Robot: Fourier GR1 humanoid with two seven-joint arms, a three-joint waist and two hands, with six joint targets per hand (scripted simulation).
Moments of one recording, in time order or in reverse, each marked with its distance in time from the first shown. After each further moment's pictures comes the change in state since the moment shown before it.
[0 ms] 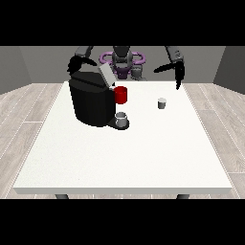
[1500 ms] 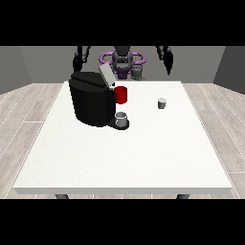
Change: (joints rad) left arm 0.250 -0.260 -0.148 -0.322 0.055 0.191 0.071; right arm 0.087 -0.078 0.009 0.003 0.036 0.071 0.099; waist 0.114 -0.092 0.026
